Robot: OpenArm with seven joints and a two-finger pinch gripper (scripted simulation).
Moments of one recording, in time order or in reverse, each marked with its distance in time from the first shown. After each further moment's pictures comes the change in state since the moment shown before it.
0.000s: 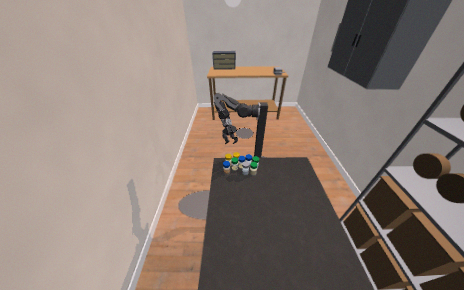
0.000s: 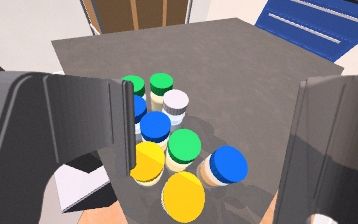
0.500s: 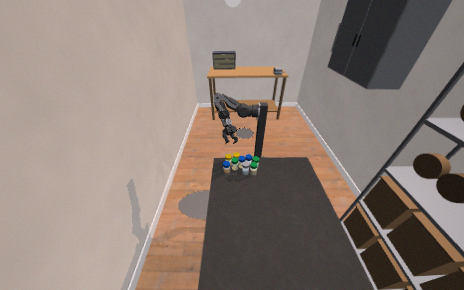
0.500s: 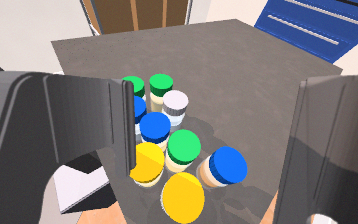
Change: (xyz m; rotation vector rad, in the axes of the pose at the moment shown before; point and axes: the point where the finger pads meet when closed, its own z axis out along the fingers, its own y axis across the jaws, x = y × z) arm 0.001 0.000 0.000 -0.002 0.005 0.000
